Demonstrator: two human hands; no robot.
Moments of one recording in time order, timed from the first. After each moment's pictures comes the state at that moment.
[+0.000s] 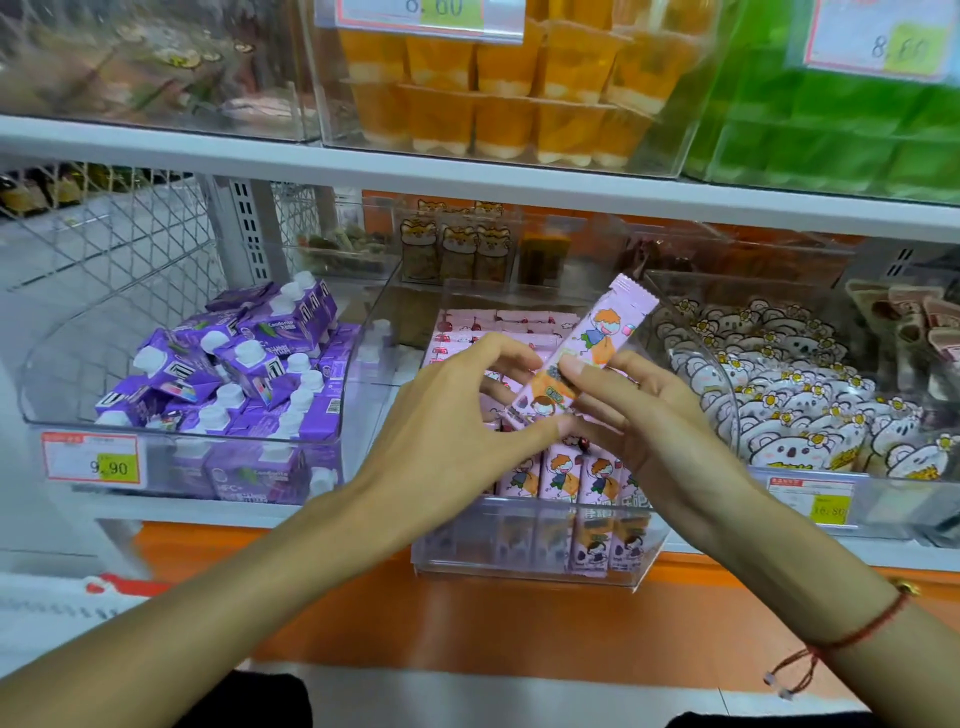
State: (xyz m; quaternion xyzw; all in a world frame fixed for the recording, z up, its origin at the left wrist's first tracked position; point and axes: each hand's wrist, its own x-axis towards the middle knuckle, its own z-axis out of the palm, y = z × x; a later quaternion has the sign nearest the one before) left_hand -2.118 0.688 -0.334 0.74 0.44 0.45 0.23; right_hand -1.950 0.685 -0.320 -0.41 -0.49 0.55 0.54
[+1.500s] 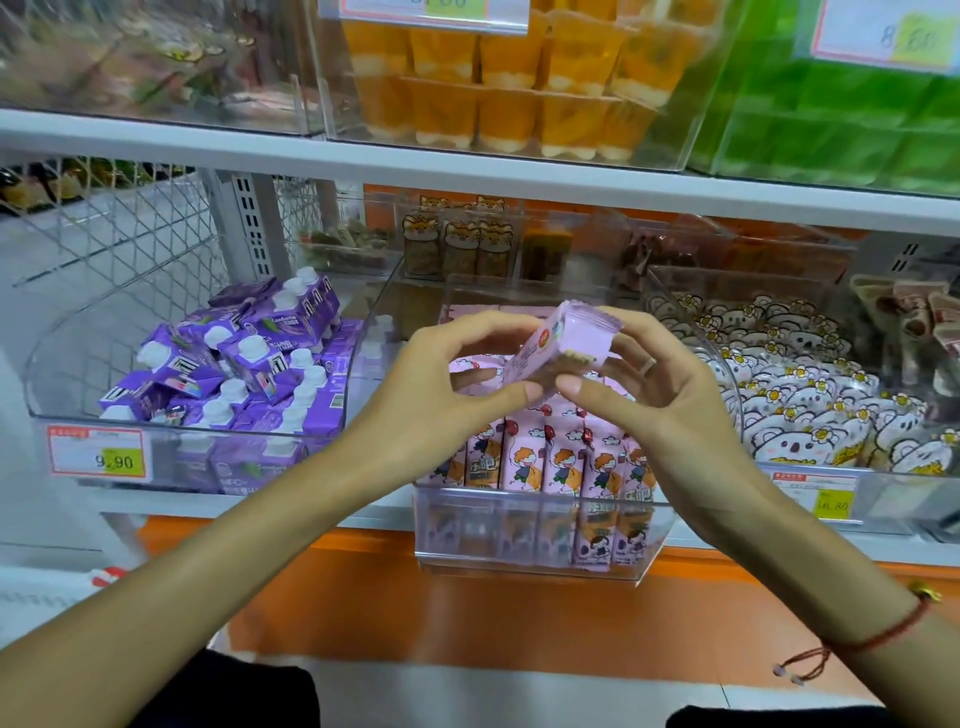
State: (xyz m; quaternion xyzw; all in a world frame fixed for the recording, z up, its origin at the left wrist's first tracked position) left_hand -2.131 0.695 -0.316 0.75 0.35 0.47 0.31; right_hand -1.947 0.677 -0.318 -0.37 -0.65 0.38 0.54
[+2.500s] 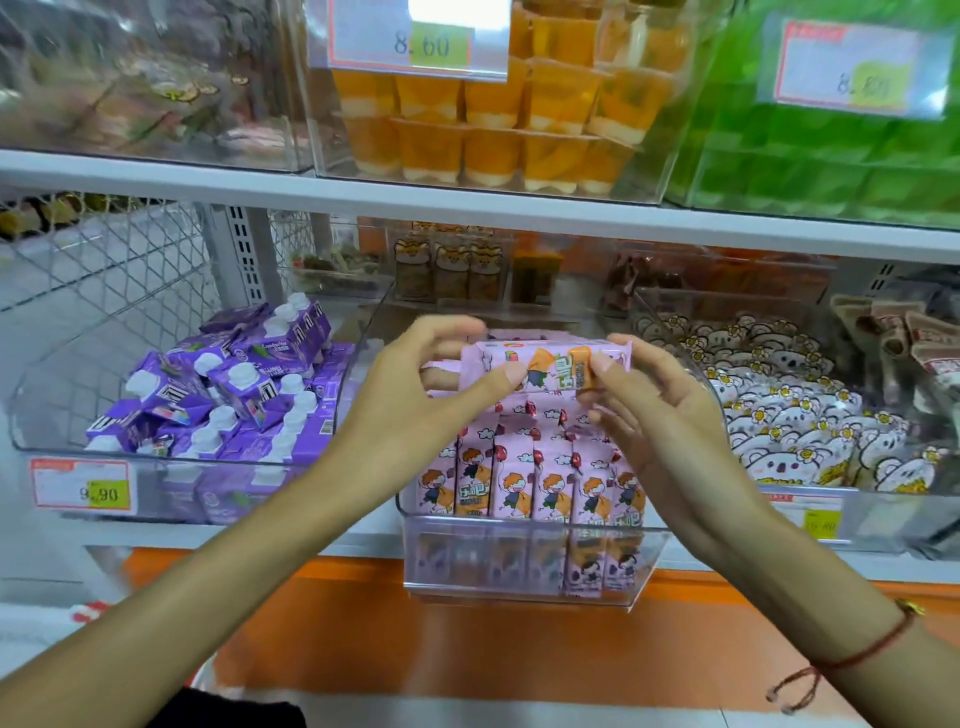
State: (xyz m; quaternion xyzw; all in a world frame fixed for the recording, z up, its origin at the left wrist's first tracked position) left_hand -2.132 0.696 -0.311 0.66 0.43 0.53 0.33; right_hand -1.939 0.690 -0.319 -0.41 -0.48 0.47 0.61
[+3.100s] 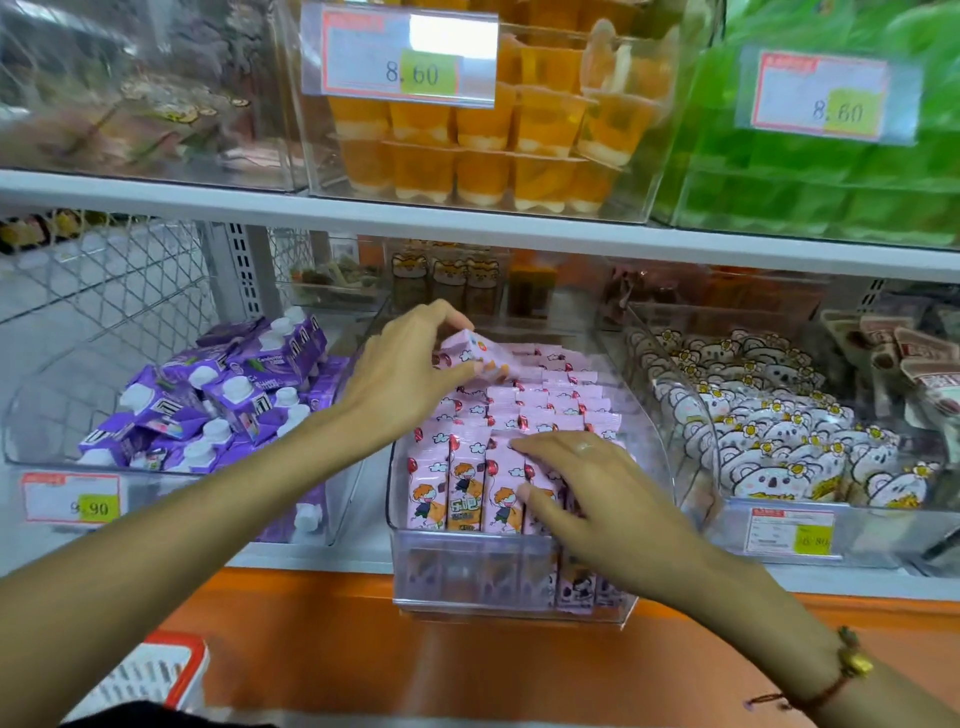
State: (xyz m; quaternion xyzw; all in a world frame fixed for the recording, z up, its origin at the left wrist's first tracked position) left_hand -2.136 0.761 -0.309 0.76 0.52 0.38 0.08; right_hand -1.939 0.692 -0.352 -0.50 -0.84 0.01 0.19
